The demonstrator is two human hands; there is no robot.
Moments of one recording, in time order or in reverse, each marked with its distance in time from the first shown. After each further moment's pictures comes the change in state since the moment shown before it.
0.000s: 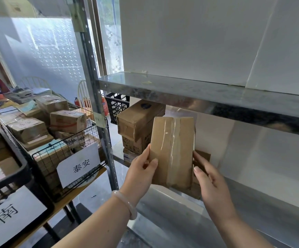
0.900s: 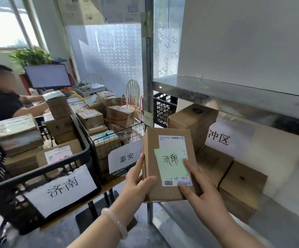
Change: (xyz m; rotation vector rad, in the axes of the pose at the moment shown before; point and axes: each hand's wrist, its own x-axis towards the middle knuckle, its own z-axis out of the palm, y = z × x) left_hand -0.068 -0.031 -0.103 -0.354 0.196 -0.101; right_hand -0.004 -0.001 0.101 -0.182 -0.417 -0.150
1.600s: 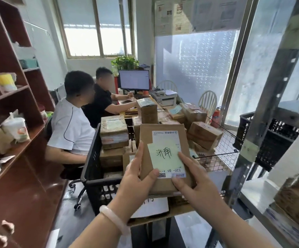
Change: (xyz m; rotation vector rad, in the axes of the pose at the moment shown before) left_hand -0.012 0.087 -0.218 0.357 0.565 0.279; right_hand 0.138 -0.097 0.235 0.111 -0.453 -0.246
